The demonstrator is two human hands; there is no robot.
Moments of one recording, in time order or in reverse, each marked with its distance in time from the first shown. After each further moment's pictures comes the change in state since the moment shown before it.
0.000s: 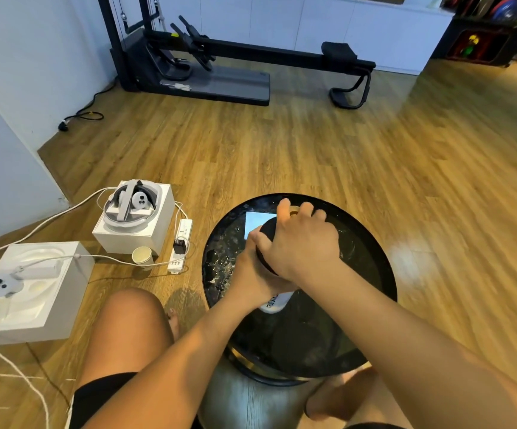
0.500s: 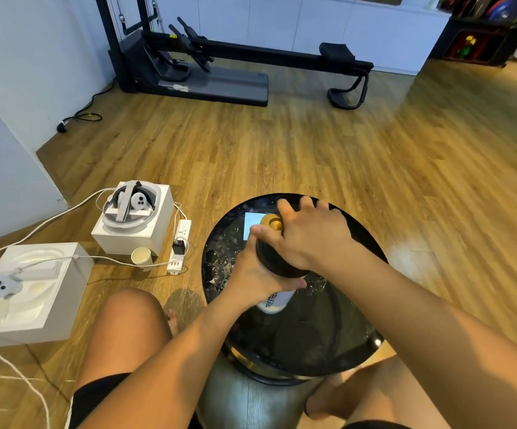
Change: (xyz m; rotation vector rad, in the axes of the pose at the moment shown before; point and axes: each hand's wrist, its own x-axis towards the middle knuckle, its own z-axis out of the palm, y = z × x) left_hand -0.001 -0.003 -0.004 -0.056 -0.043 0.065; right_hand 0.005 0.021 -0.021 -0.021 -0.109 -0.165
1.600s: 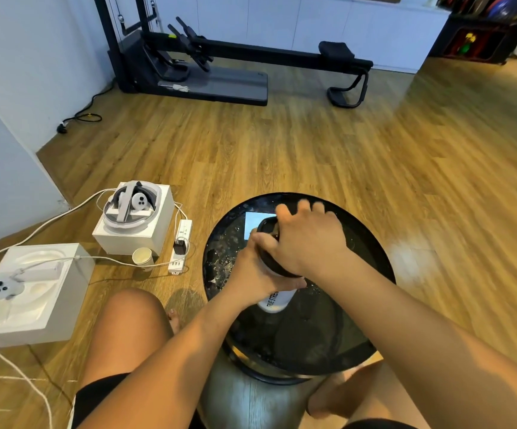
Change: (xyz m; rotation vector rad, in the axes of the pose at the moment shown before) left_hand 0.005 -0.003 -0.004 0.088 -0.054 -0.022; right_hand -0.006 -0.013 0.006 -0.029 0.079 0.005
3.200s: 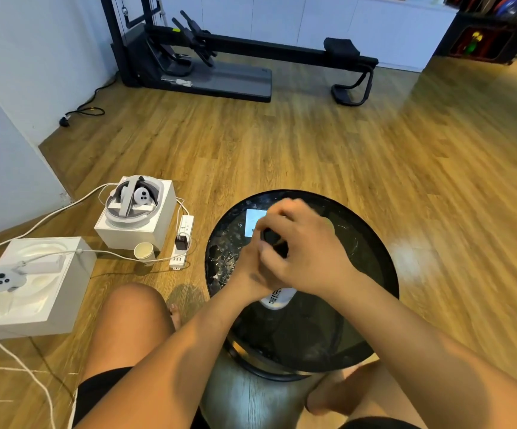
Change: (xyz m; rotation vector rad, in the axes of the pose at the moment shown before) left_hand 0.004 -0.011 0.002 -0.032 -0.074 0.040; right_hand -0.027 -0.005 0.002 0.551 0.355 -0.317
